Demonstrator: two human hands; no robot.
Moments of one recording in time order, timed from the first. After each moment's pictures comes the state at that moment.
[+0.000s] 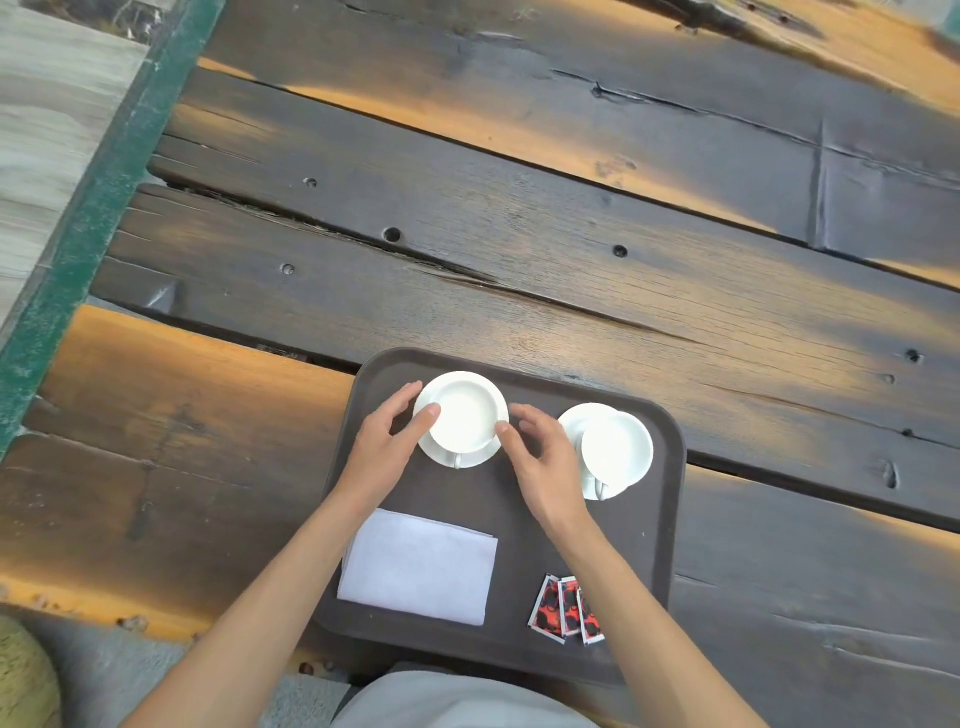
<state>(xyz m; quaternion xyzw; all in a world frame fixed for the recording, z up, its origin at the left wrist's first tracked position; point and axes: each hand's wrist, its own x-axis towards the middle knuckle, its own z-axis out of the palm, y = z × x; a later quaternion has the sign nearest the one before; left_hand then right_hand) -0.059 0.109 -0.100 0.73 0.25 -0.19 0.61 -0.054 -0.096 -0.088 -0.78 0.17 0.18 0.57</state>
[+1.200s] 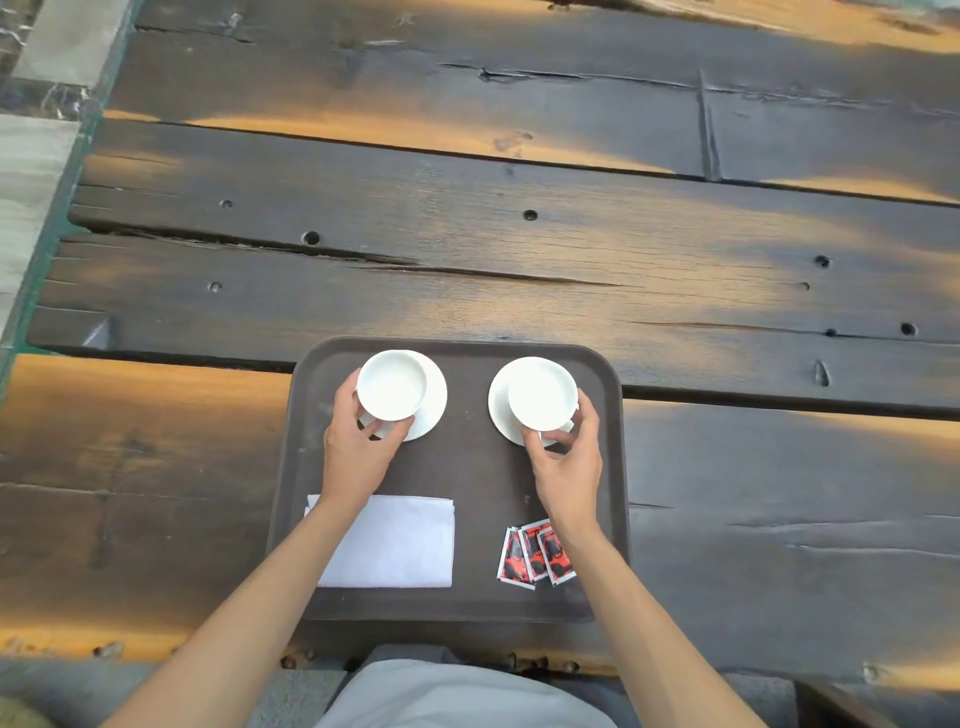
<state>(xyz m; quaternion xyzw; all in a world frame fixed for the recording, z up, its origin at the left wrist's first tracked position) -0.087 0.063 -0.112 0.81 0.19 -0.04 0.56 -0.120 -0.183 -0.121 -0.79 0.28 0.00 0.55</state>
